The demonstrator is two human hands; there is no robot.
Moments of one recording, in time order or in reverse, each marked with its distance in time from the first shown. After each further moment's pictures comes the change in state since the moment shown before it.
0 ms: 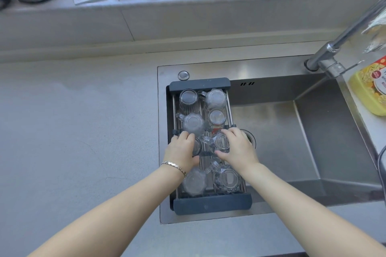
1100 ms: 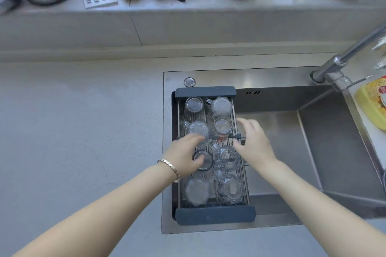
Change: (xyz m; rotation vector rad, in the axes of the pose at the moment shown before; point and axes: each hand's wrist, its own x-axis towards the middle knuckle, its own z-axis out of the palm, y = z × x) left_hand 0.010 -0.020 -0.020 -0.153 -0.027 0.207; right_hand 0.017 -0.004 -0.041 0.102 0.123 -0.001
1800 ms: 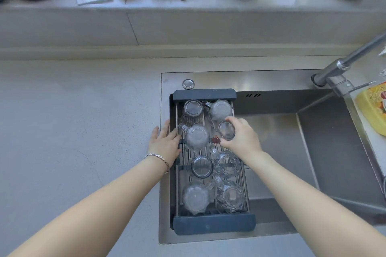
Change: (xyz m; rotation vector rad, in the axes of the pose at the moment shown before) left_hand 0.029 -0.046 0.003 0.489 -0.125 -0.196; right_hand 0.035 -0.013 0.013 0.019 -0.061 0.079
